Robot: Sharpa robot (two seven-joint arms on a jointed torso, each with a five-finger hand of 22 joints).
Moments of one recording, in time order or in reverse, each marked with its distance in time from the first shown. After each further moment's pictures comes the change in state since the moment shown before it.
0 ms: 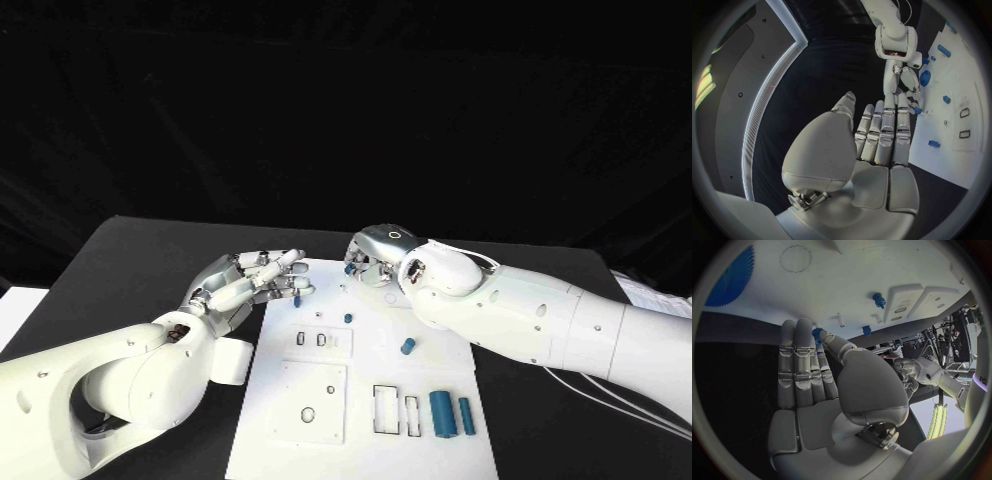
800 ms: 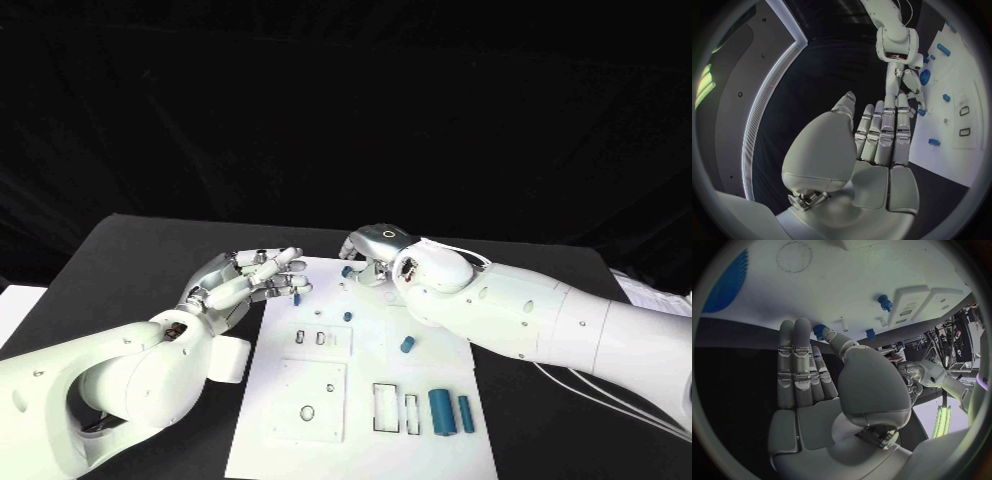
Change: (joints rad) left arm 0.003 0.000 0.000 -0.003 0.000 0.003 -0.005; left_hand 0.000 0.000 0.000 0.000 0.000 0.000 0.000 0.000 0.000 0.000 0.000 0.000 0.000 0.000 0.000 0.000 0.001 0.000 0.000 0.000 0.000 0.000; right arm -0.001 0.035 -0.001 -0.046 0.002 0.024 -0.016; right_hand 0.016 -0.081 -0.032 0.079 -0.058 -0.165 0.025 -0.003 -0.012 -0.250 0.039 0.001 -0.002 0.004 0.018 0.025 0.031 0.000 -0.018 0.018 0.009 -0.002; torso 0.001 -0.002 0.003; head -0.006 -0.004
